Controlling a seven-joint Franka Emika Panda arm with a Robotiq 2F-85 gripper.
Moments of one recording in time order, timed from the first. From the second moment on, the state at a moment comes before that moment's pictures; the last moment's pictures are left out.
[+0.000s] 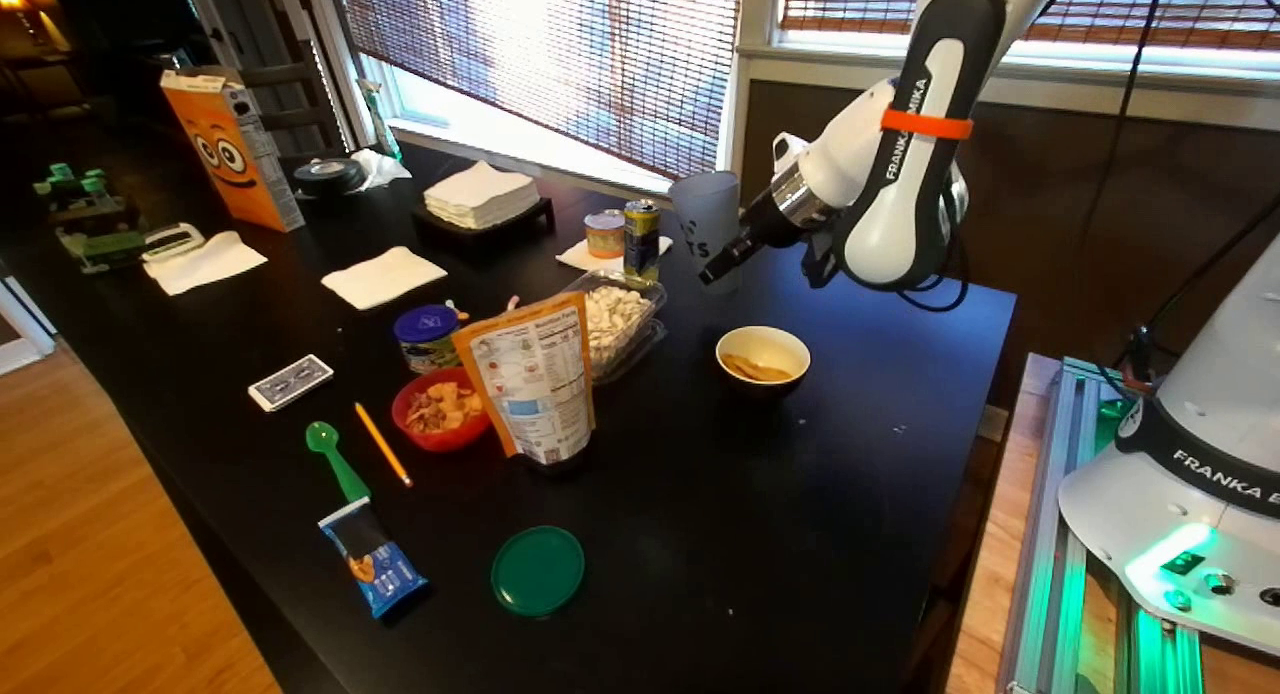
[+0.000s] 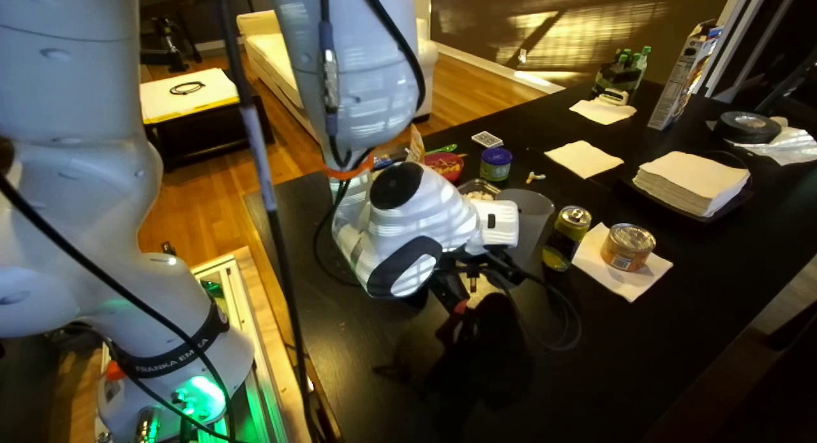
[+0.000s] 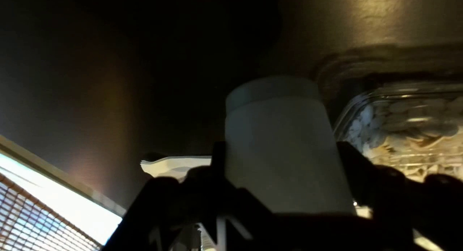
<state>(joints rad) -0.34 0.43 -0.05 -2.65 -0.39 3.79 0.03</state>
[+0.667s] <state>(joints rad) 0.13 0.09 -0.46 -2.67 -0.19 3.23 -0.46</state>
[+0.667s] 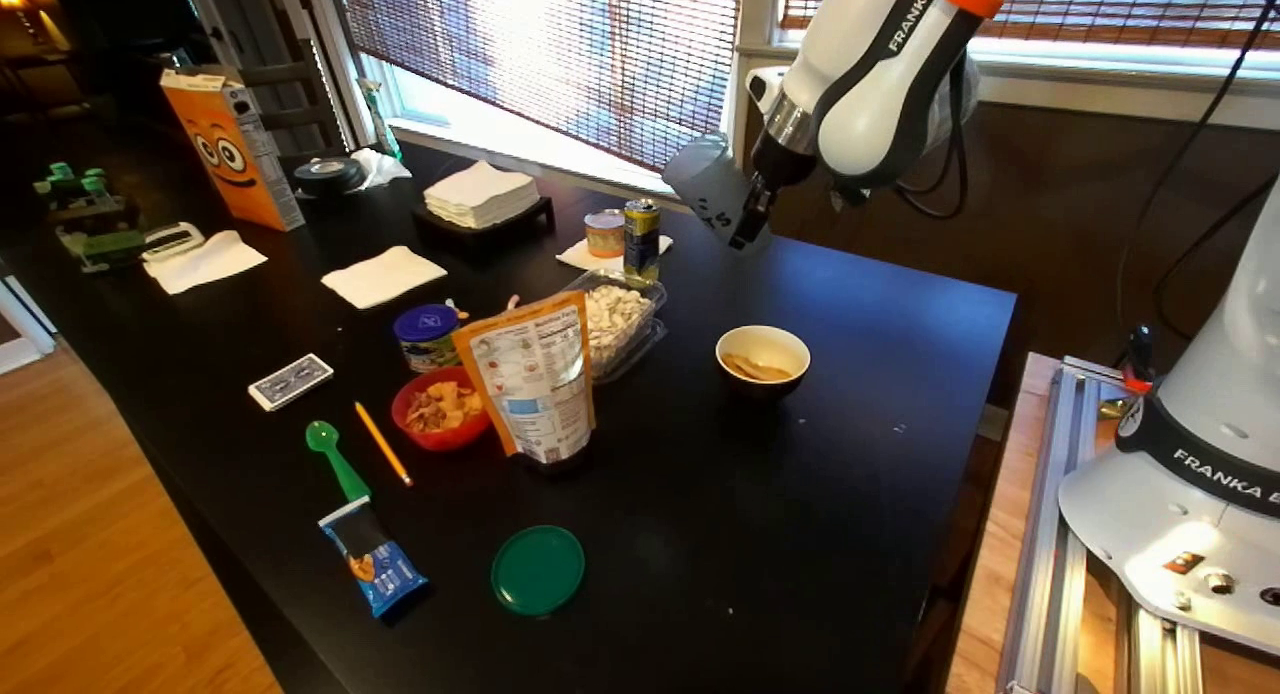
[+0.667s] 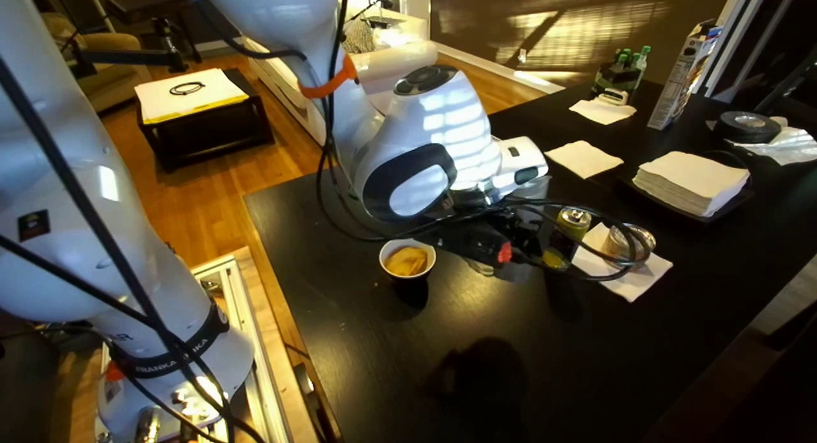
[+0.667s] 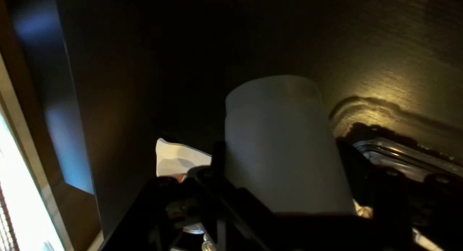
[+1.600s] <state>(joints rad) 0.55 0.22 -0.84 -2.57 -0.37 3.17 -0.48</state>
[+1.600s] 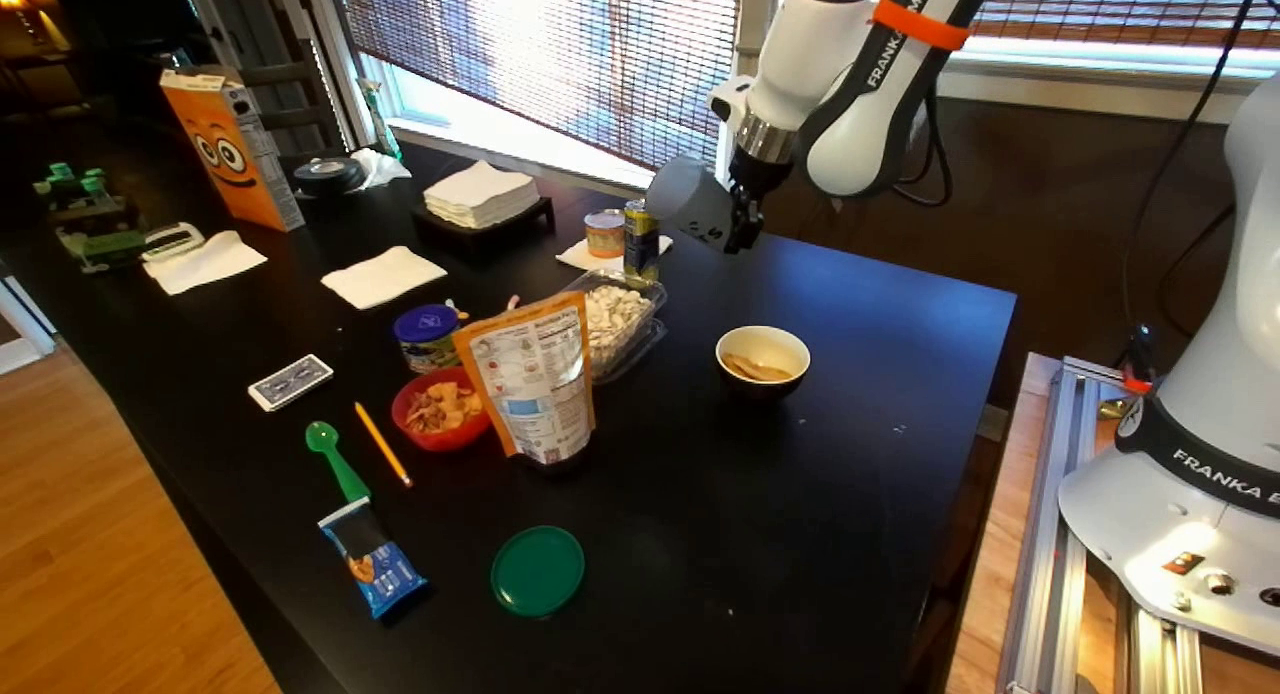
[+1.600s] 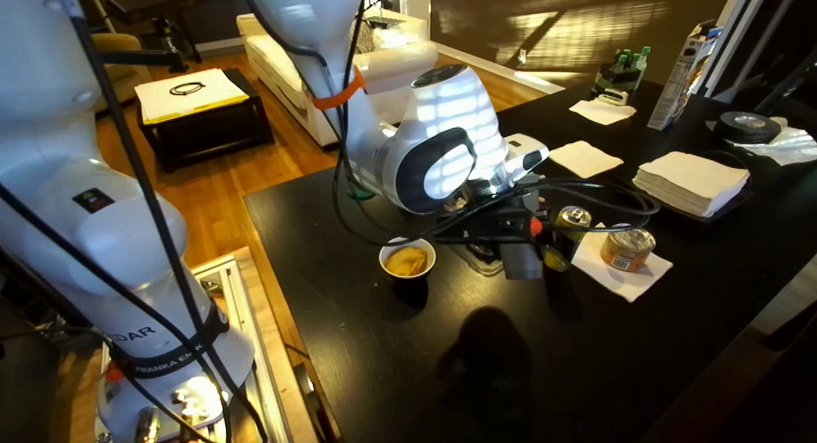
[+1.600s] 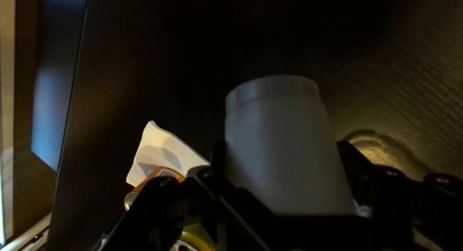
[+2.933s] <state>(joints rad) 1.29 0.47 -1.23 -2.34 -0.56 2.48 -0.13</state>
